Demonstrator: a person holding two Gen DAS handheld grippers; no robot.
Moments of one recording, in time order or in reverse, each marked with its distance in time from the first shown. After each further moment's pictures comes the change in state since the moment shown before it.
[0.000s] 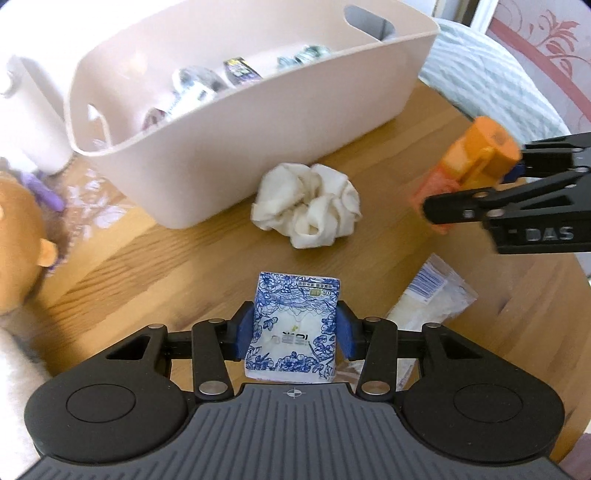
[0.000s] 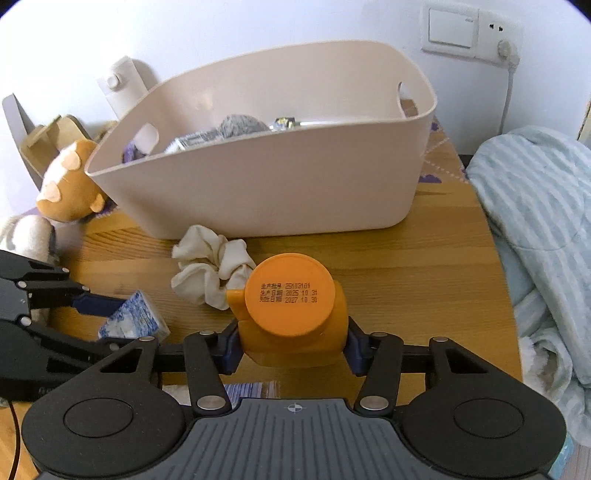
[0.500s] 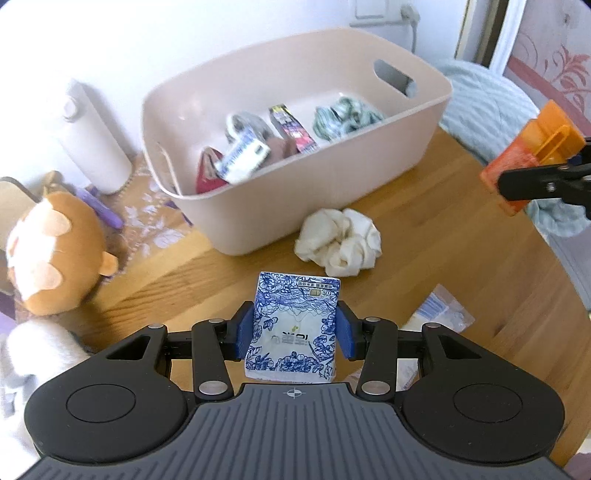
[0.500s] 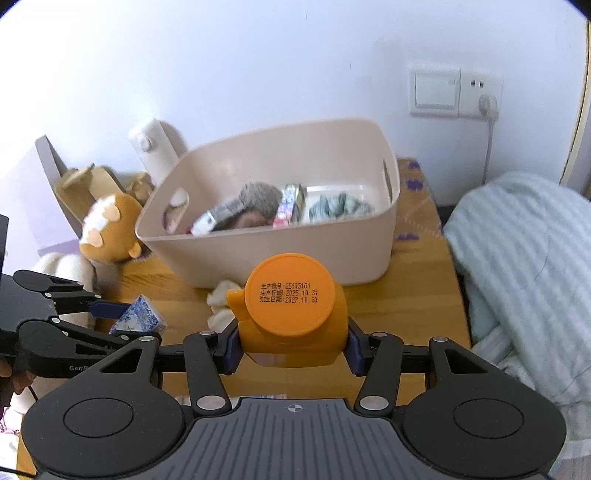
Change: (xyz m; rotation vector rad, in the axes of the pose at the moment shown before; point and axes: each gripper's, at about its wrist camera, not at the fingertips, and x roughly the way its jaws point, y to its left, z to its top) left arm -0.054 0.008 0.005 -0.062 -0.095 0.085; right arm -0.082 -0.009 0.018 0.002 -0.124 0.050
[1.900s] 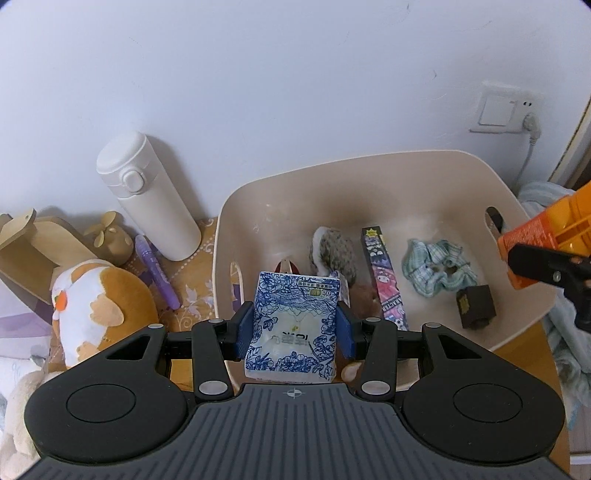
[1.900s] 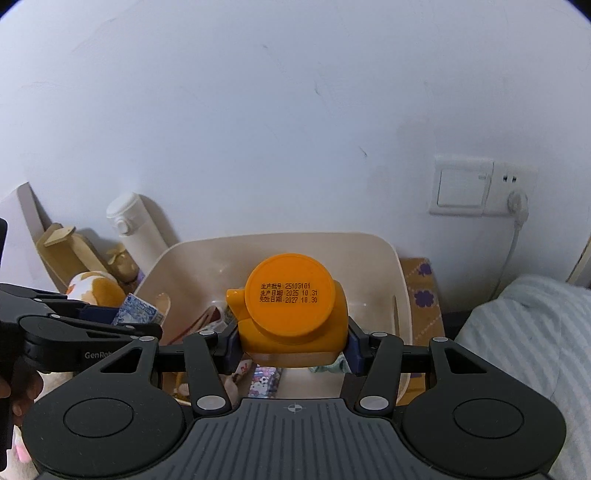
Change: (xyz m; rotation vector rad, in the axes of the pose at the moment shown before) left arm 0.020 0.032 0.128 -0.287 -0.065 0.194; right arm 0.049 -0.007 0.114 -0.033 -0.105 -0.059
